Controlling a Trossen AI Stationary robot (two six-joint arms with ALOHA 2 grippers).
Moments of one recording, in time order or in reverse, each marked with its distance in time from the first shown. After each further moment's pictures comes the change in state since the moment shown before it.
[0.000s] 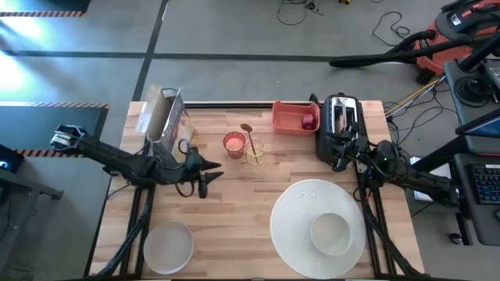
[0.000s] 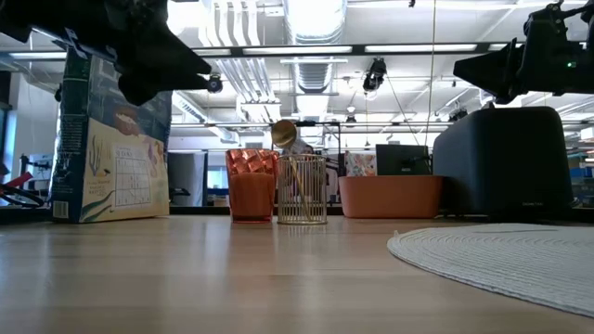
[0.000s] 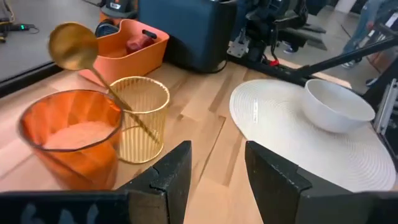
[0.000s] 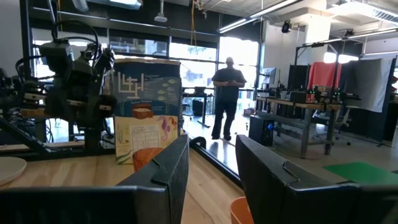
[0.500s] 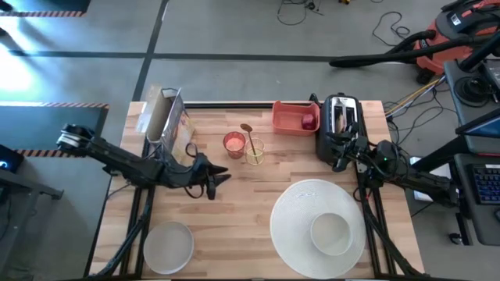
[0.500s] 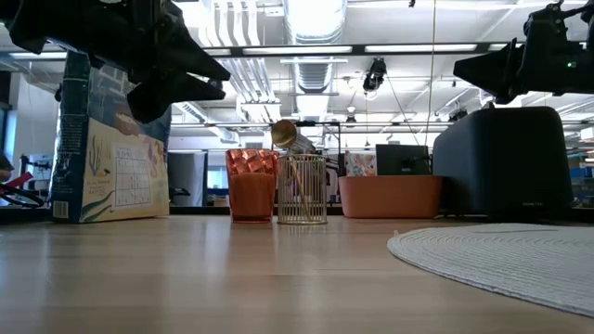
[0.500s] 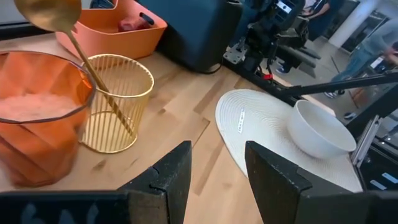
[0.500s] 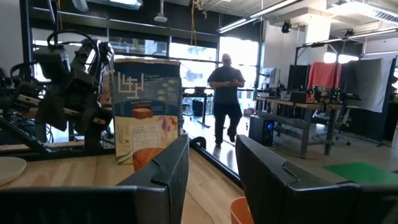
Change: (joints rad) left arm -0.002 0.166 0.000 0.185 0.001 -0.201; right arm 0.000 0.000 0.000 0.000 0.000 0.000
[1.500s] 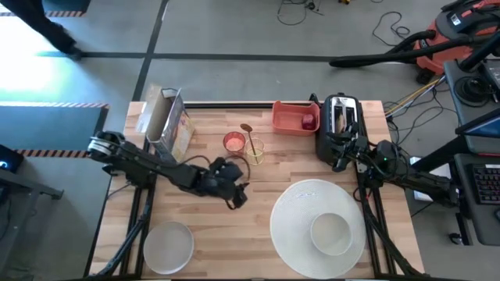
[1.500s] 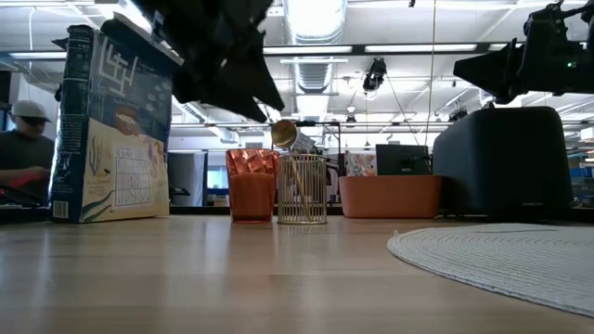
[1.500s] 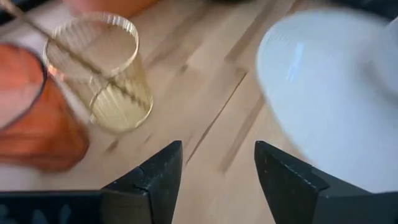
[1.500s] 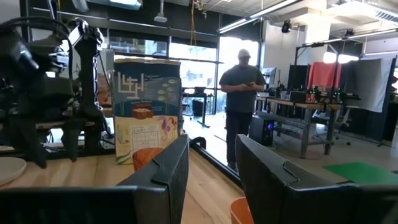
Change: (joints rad) left arm 0.001 0.442 0.576 -0.650 -0.033 -0.052; right arm 0.000 0.000 0.000 0.000 0.000 0.000
